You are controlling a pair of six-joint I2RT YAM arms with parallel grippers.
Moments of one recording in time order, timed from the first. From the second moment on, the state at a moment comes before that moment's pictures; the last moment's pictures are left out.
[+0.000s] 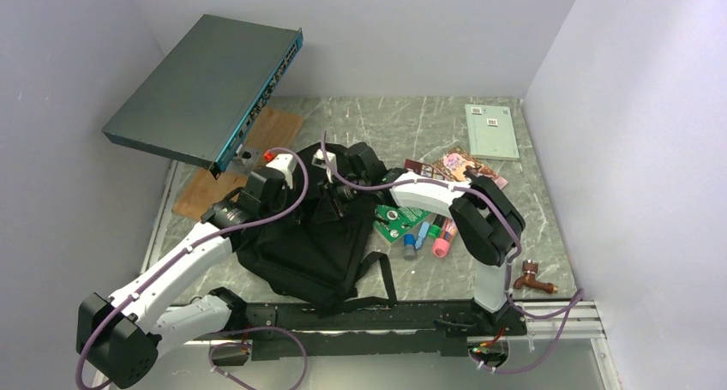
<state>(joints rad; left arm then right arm) -0.56 1.00 0.80 -0.54 -0.06 -0.46 0.78 1.89 1.24 0.02 -0.79 0.20</state>
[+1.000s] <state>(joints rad) -0.55 1.03 0.87 -0.78 -0.10 -1.15 0.91 1.63 0.91 0.40 -0.44 0.33</state>
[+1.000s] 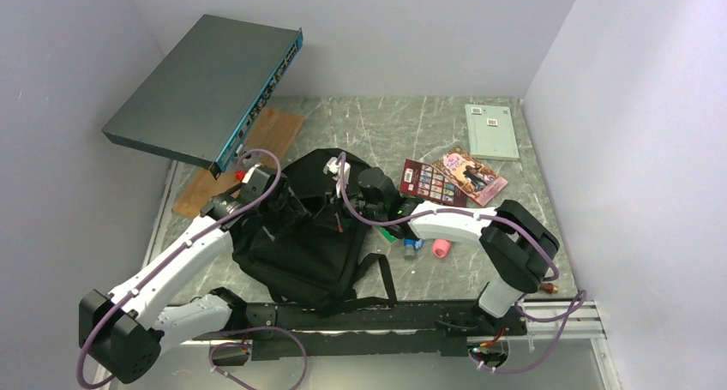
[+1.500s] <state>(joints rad) -0.57 1.23 0.90 -0.68 -0.06 -1.01 0.94 1.65 1.01 0.18 -0.43 0.17</state>
